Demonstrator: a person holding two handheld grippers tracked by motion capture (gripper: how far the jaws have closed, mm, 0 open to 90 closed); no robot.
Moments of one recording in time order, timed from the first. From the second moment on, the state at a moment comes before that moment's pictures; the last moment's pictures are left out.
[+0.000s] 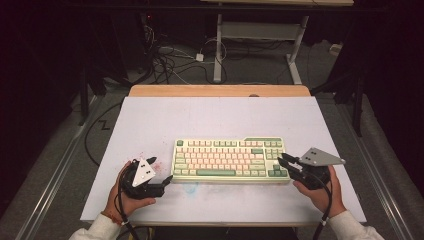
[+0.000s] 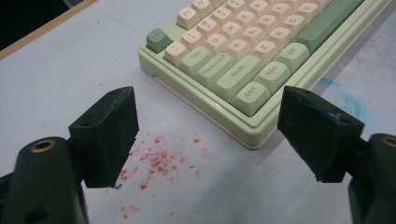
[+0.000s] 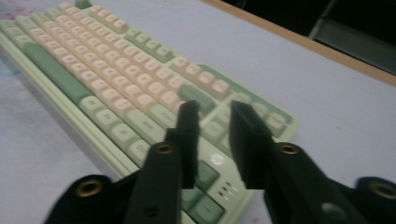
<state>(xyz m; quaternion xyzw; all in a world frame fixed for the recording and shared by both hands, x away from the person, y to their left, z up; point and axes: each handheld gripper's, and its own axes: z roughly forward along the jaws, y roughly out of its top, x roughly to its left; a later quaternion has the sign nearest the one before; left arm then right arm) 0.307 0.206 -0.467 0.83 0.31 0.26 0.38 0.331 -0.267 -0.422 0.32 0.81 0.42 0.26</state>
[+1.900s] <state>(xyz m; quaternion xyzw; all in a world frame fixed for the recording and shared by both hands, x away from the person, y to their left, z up) 0.323 0.190 -0.450 0.87 0.29 0.18 0.35 0.358 -0.210 -0.461 0.28 0.87 0.35 0.22</state>
